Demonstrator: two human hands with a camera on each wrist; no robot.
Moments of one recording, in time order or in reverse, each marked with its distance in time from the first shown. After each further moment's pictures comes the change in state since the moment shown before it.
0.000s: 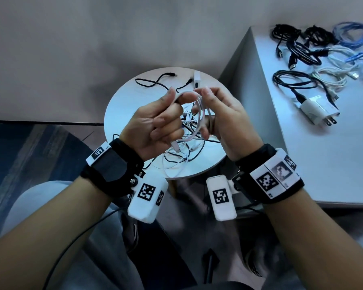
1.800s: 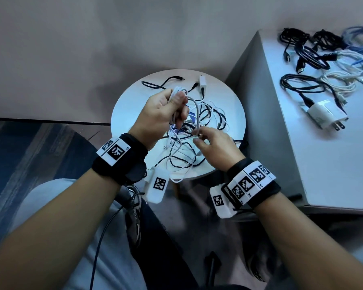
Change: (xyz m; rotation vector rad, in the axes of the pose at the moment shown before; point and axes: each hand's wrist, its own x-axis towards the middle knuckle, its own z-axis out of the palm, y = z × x) left_hand 0.013 0.001 -0.021 0.853 0.392 0.308; right_hand 0.011 0.076 -0.013 -1.027 -0.071 0.062
